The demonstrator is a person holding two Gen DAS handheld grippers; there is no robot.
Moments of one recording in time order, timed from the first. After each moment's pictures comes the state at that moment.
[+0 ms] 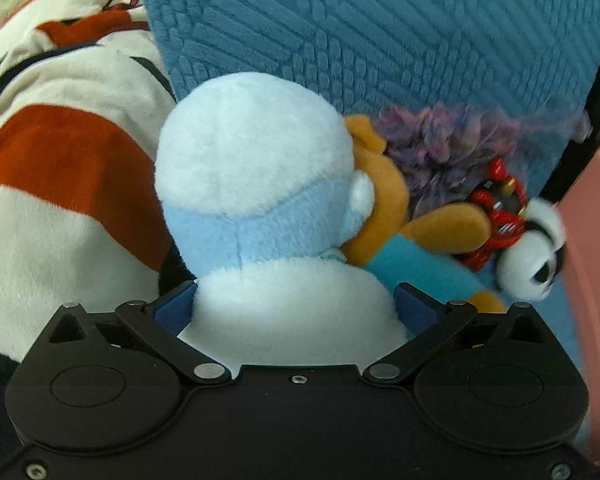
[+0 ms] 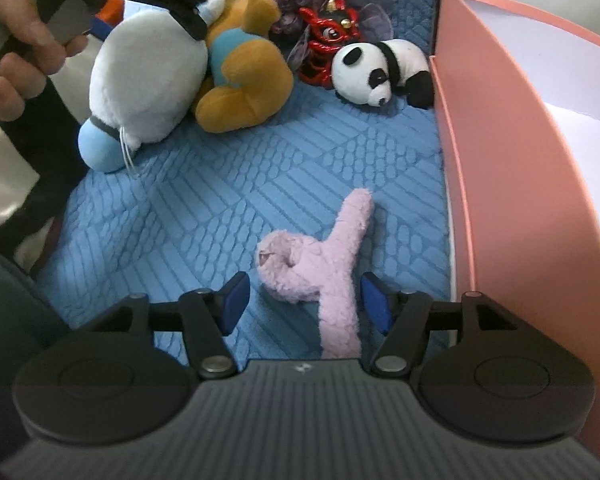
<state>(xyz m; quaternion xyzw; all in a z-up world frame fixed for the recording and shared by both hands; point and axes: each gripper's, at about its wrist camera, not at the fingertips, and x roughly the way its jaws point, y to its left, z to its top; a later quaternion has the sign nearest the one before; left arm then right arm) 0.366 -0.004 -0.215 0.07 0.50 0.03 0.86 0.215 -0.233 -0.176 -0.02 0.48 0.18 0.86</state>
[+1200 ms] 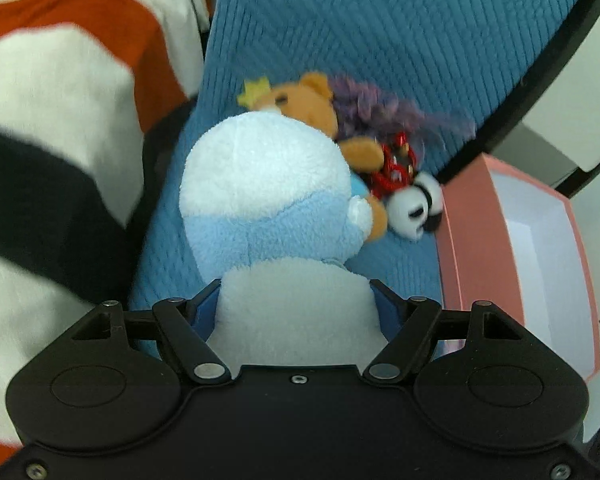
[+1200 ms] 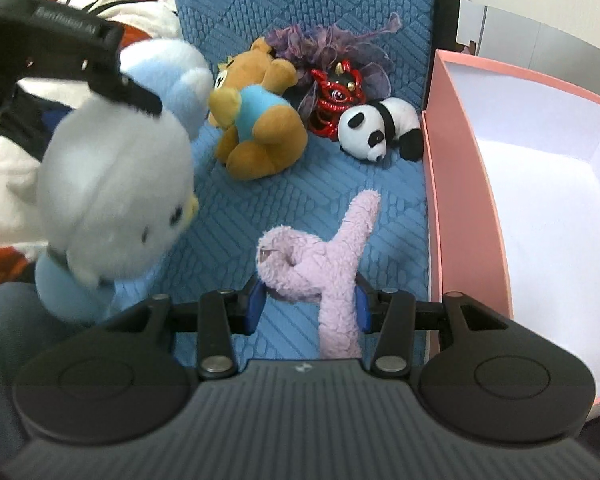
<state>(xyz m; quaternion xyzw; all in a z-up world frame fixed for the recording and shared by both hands) 0.251 0.033 -0.153 -0.15 0.54 -0.03 0.83 0.193 -0.235 -0.121 -0.02 0.46 0.17 0.87</state>
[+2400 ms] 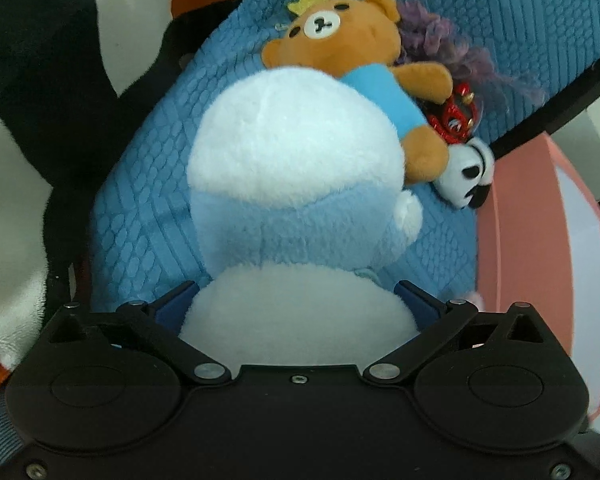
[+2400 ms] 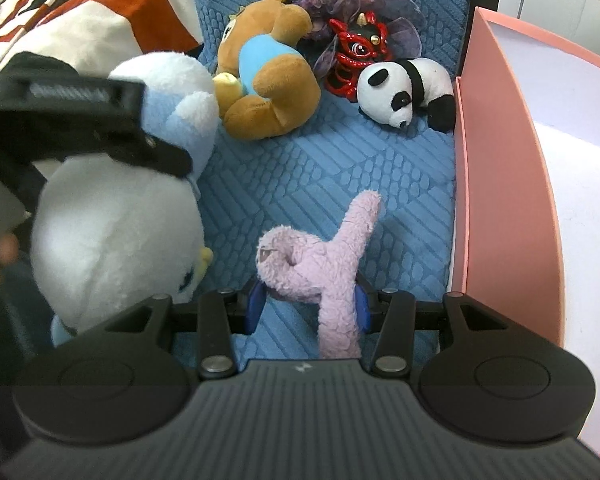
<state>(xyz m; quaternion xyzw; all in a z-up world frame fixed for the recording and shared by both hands) 0.234 0.014 -0.233 -0.22 0.57 0.04 0.79 0.219 -0.233 -0.161 -0.04 0.50 0.21 0.84</state>
